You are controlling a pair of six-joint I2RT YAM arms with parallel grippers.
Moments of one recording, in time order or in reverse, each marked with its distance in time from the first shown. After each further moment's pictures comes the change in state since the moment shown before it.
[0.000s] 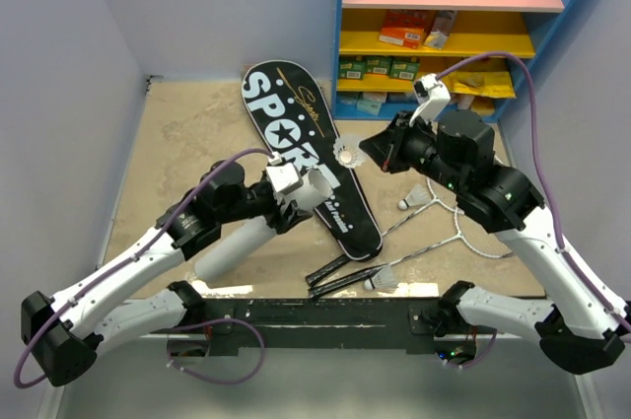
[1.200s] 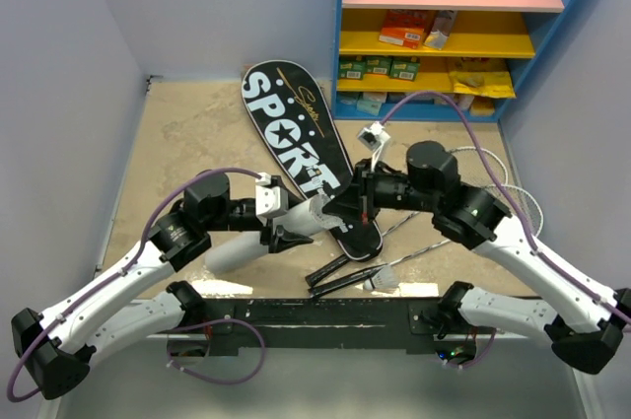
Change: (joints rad) left arm 0.000 -0.129 -0.073 0.072 0.361 0.021; right arm 0.095 -0.085 -0.307 0.199 -0.527 0.056
